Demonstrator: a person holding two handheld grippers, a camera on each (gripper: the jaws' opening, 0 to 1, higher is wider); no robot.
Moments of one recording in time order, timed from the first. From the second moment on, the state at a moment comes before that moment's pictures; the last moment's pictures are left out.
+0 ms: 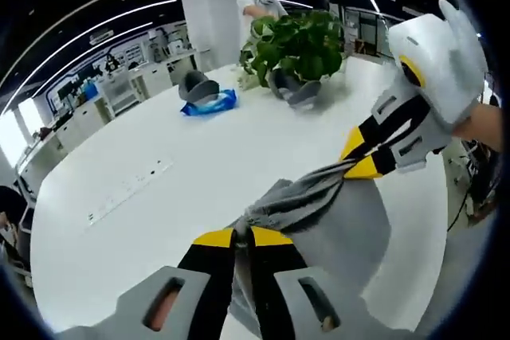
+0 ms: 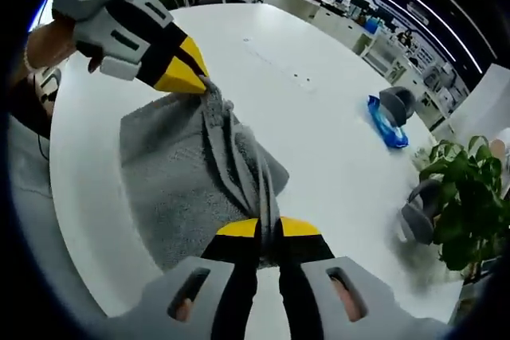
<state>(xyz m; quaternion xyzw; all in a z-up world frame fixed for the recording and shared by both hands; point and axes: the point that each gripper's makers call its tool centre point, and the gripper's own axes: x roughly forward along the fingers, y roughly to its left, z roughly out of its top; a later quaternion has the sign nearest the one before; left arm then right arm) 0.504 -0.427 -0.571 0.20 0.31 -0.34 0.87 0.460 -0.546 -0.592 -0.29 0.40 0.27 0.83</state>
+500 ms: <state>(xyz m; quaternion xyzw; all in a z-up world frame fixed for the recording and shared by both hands) 0.507 -0.450 -0.614 0.17 0.35 -0.37 0.84 0.459 -0.551 -0.611 -0.26 0.41 0.27 0.83</state>
